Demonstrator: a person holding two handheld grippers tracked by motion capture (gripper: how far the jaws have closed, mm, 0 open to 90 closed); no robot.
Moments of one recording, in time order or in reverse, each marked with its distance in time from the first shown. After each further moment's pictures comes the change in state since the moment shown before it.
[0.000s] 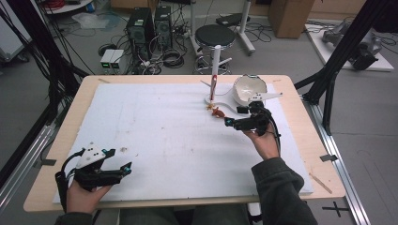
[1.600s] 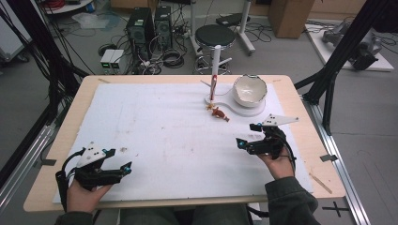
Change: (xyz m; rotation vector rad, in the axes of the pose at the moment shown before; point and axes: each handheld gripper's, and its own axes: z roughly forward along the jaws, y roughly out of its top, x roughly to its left) left arm 0.001 -0.001 0.002 0.006 -0.003 -0.011; right arm 0.017 -0.058 -0.043 -0.016 -0.036 -0.061
